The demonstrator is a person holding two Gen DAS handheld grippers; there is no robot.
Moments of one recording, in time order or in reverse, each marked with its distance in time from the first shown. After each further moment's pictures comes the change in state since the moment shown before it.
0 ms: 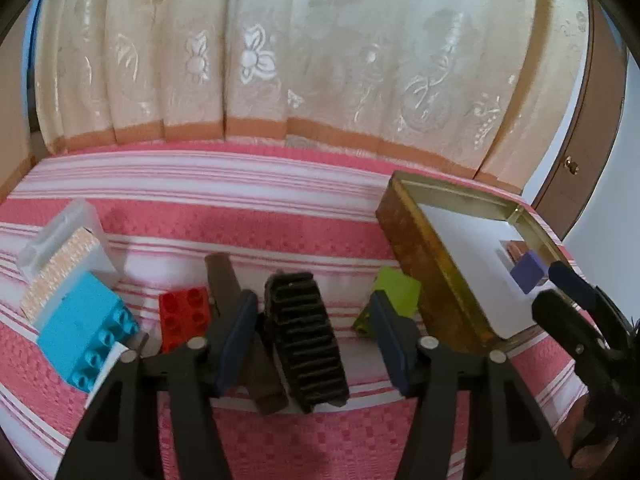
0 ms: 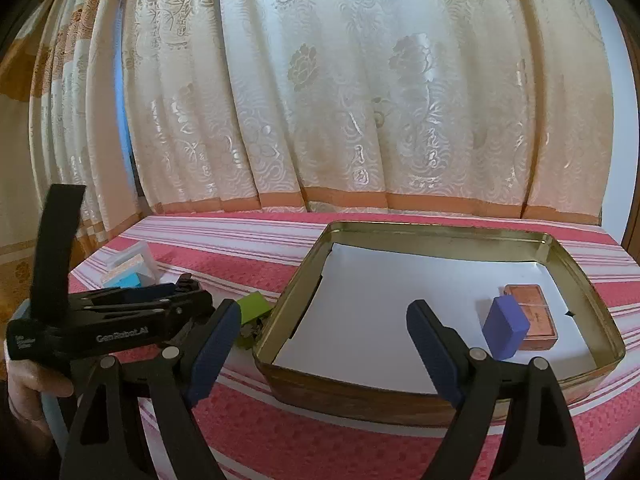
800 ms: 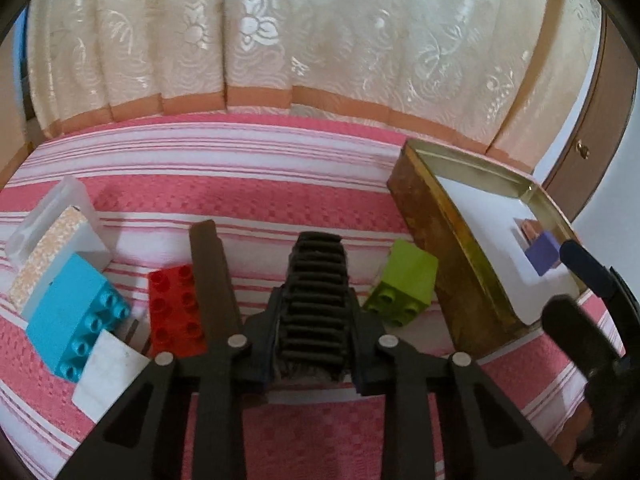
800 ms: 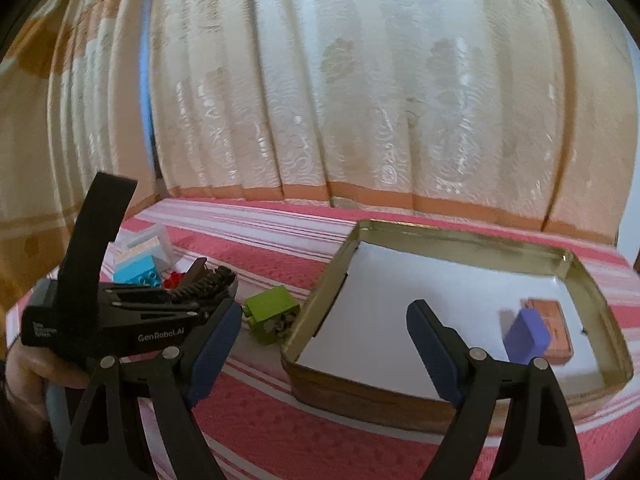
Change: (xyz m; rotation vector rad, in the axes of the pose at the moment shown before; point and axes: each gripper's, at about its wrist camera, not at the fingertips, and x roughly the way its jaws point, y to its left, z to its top) left arm 0.012 0.001 -0.002 -0.022 0.094 0.035; right arm 0.009 0.021 0.002 -0.108 0.016 0.048
